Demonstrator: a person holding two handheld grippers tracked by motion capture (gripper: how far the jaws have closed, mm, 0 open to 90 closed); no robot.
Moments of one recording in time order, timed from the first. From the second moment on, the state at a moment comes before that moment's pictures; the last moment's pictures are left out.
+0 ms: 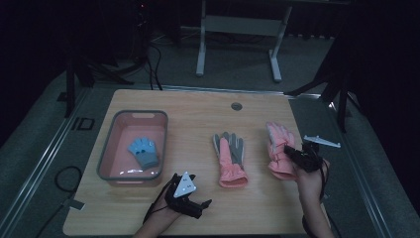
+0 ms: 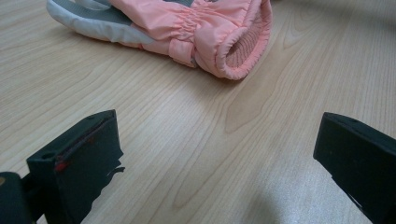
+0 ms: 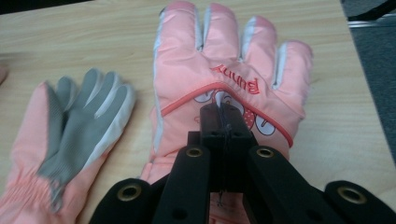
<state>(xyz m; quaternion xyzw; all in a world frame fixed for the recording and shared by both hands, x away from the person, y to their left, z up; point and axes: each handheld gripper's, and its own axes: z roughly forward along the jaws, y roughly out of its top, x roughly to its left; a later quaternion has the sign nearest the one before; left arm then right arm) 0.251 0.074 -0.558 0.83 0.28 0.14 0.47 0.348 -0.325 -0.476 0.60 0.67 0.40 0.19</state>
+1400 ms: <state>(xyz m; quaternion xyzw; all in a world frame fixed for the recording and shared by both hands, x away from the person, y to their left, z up) 0.251 0.073 -0.559 0.83 0.28 0.14 0.46 0.354 -0.334 -0.539 0.51 0.76 0.38 0.15</state>
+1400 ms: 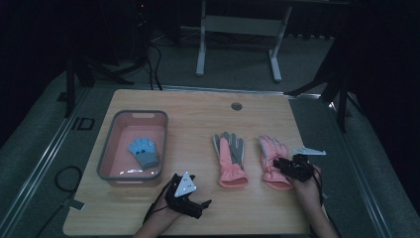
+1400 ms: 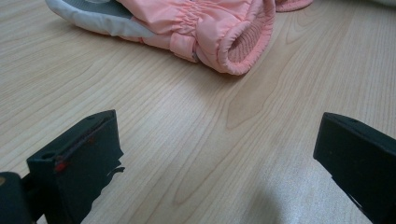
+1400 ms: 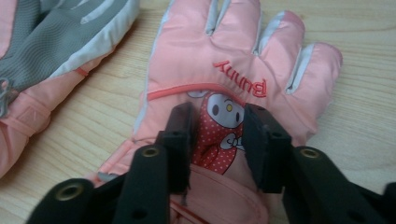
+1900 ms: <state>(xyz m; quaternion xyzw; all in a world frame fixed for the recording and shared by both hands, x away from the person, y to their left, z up) 0.251 0.073 -0.559 0.83 0.28 0.14 0.46 0.344 -0.326 -0.512 0.52 0.75 0.38 0.17</state>
